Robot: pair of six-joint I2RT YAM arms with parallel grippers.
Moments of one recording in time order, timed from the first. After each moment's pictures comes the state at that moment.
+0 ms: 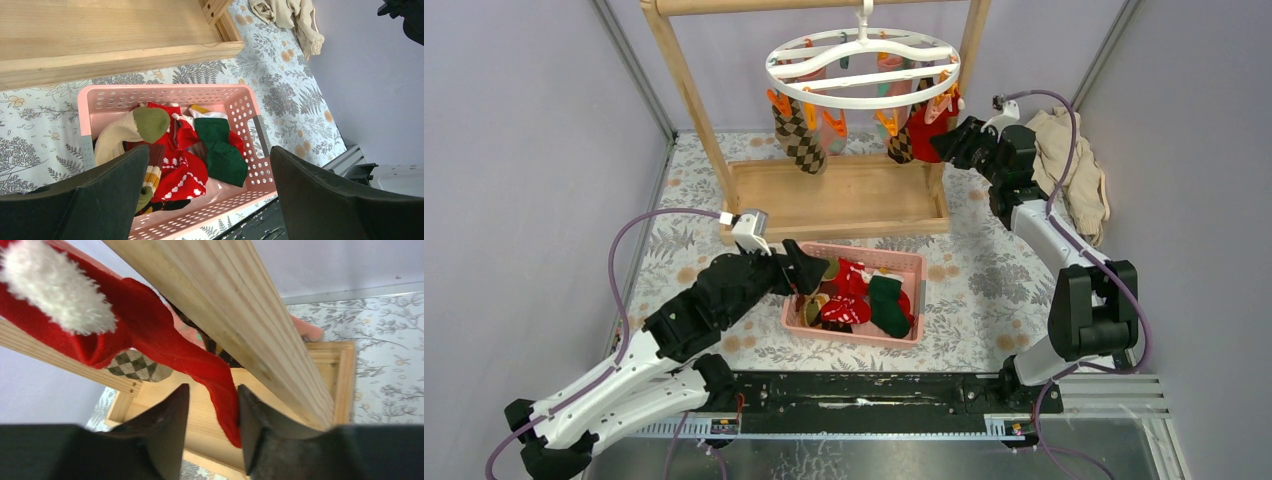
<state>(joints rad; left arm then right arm) -0.88 0.65 0.72 -0.36 -0.27 -0.64 0.14 1.55 1.12 0.32 -0.35 0.54</state>
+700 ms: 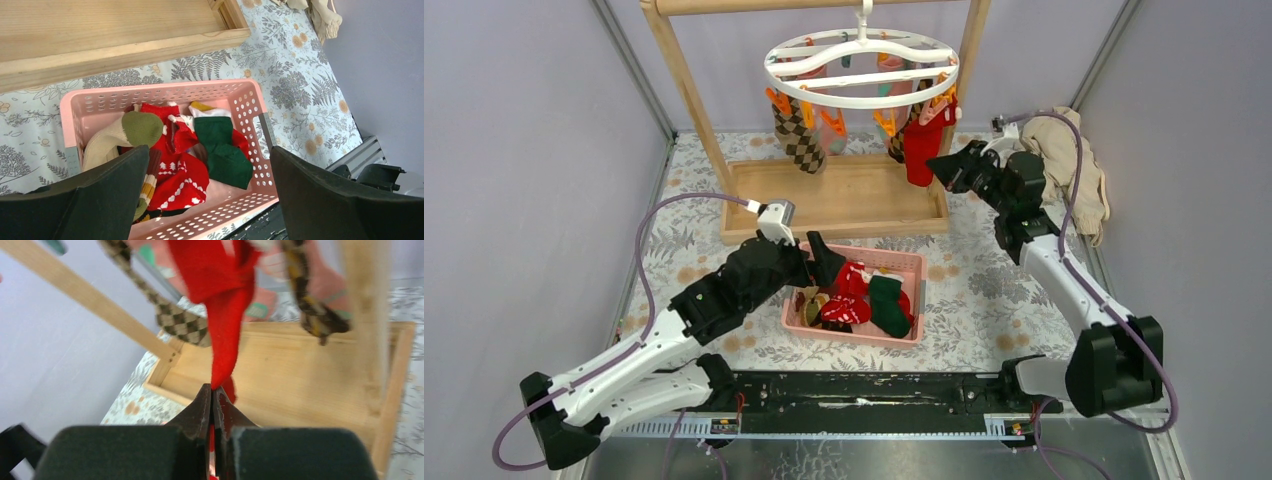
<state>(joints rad) -0.88 0.82 0.78 -0.33 -0.25 -0.62 0.18 1.31 0.93 0.32 -0.43 0.57</state>
